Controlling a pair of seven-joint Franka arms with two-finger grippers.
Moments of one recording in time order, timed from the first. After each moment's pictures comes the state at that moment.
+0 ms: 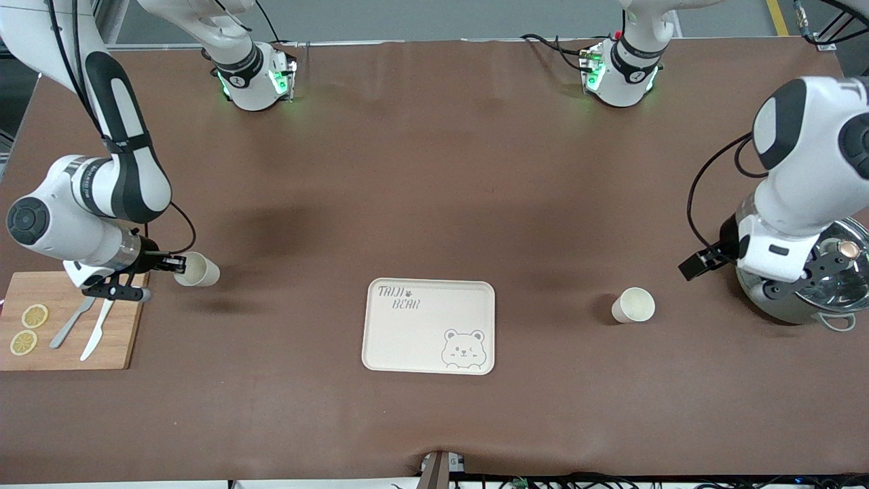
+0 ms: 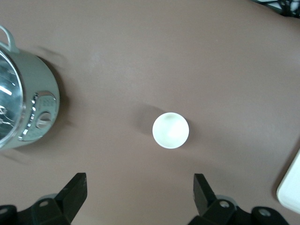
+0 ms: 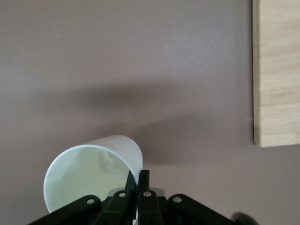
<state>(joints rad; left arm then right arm) 0.08 0.19 -0.22 -1.65 0.14 1.89 -0.54 0.02 0.34 -0.16 -2.06 0.11 2.30 -0.10</state>
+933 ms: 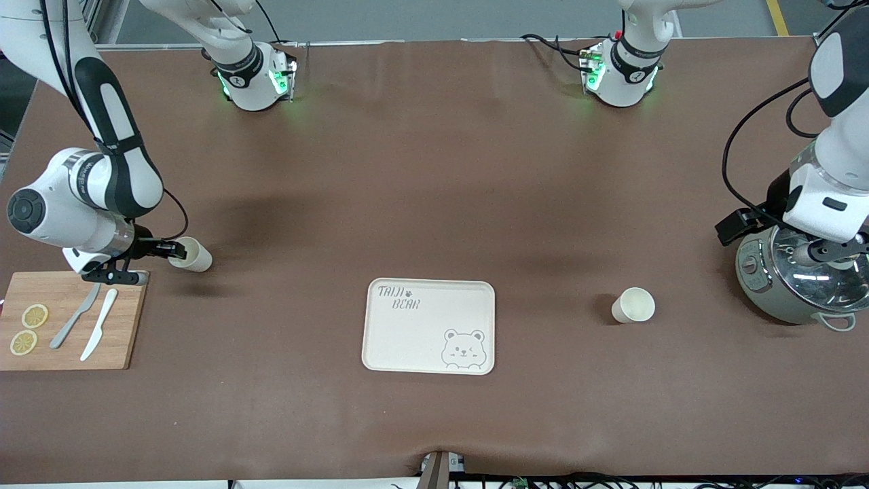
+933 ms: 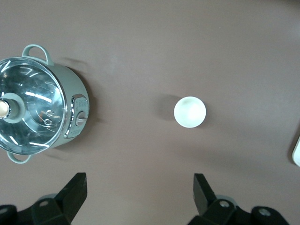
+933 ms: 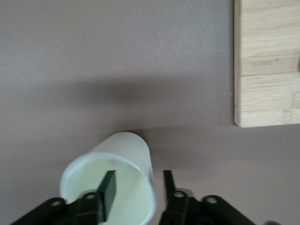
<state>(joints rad) 0.11 0.13 -0.22 -1.57 0.14 1.71 -0.36 -0.06 0.33 -0.15 -2.12 0.11 2.33 -0.20</state>
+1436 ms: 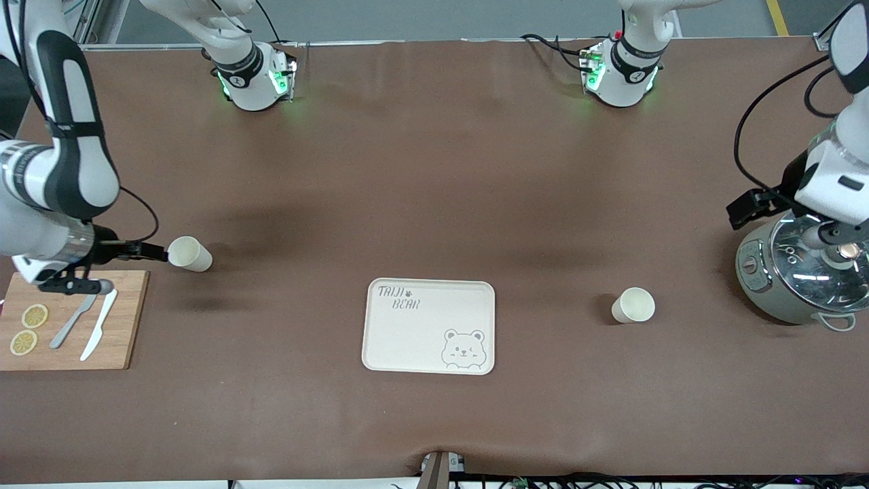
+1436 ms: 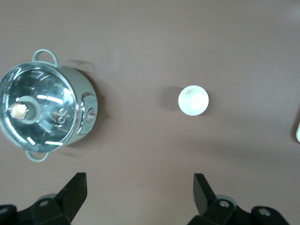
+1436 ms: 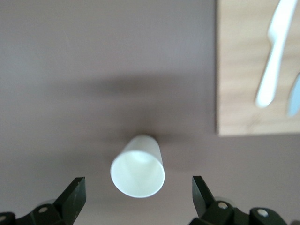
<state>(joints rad) 0.11 0.09 -0.22 -1.51 0.15 1.60 -0.27 -0.06 0.30 -0.14 -1.81 0.11 2.00 -0.20</state>
